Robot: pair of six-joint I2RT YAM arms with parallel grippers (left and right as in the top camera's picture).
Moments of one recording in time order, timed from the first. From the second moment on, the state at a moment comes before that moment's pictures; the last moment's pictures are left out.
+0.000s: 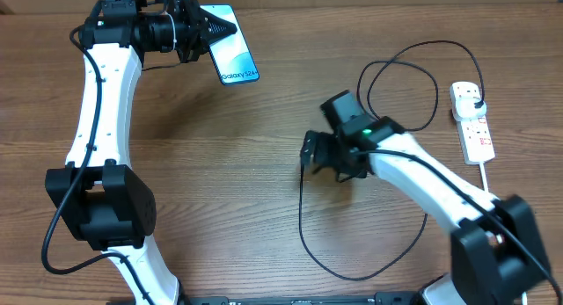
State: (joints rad) left arm 0.03 2.02 1.96 -0.82 1.02 -0.65; right arm 0.53 1.71 1.14 -0.73 -0.11 0.72
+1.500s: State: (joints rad) left arm 0.03 2.02 1.96 -0.82 1.02 -0.65; right arm 0.68 2.07 1.46 -0.95 0.03 0.87
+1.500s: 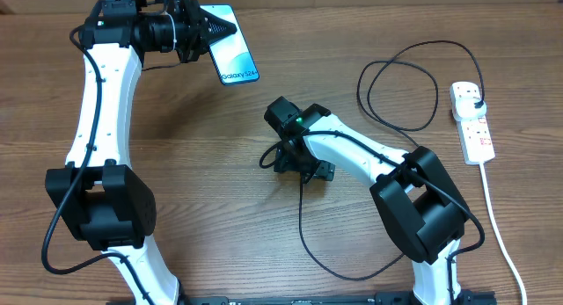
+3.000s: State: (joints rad) left arm 0.03 2.02 1.96 -0.82 1.02 -0.65; right arm 0.68 2.08 1.46 -0.92 -0.02 0.87
